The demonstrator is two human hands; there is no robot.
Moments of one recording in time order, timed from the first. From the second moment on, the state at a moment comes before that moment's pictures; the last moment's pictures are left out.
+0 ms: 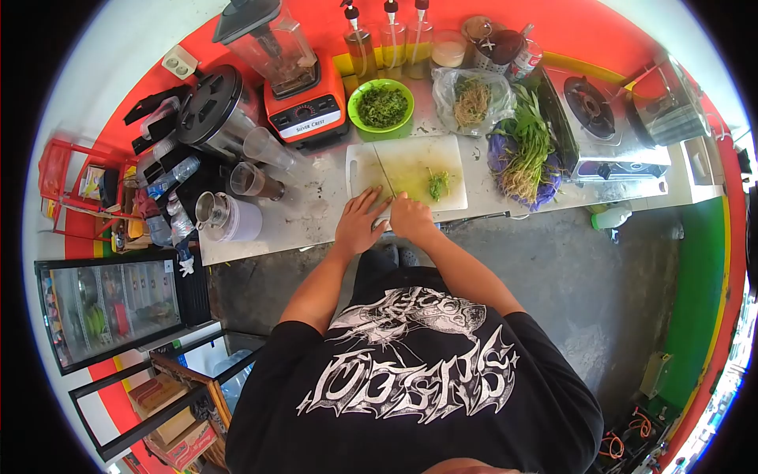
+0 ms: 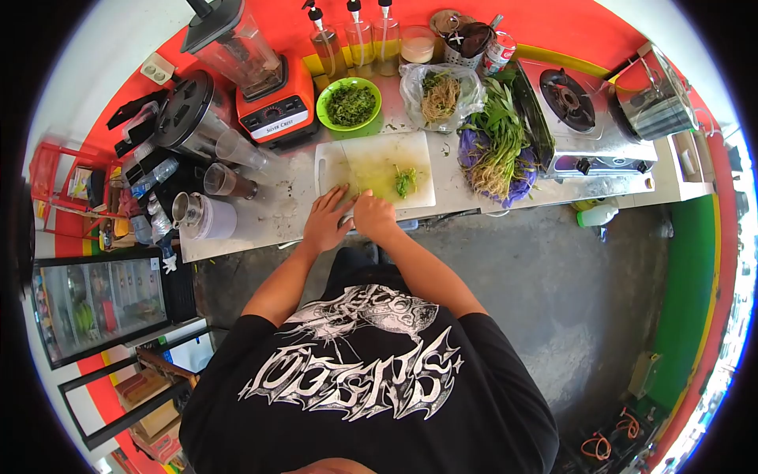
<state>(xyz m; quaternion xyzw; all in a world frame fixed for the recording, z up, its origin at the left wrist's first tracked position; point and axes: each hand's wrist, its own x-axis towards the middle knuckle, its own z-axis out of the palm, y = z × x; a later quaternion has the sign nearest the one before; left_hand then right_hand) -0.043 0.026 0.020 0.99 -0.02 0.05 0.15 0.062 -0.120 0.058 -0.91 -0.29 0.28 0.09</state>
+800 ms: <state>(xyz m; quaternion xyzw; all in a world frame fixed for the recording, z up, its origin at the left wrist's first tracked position) -0.042 0.023 0.017 0.98 0.01 0.08 0.18 0.047 -0.126 0.048 -0.92 -0.27 0.24 0.14</state>
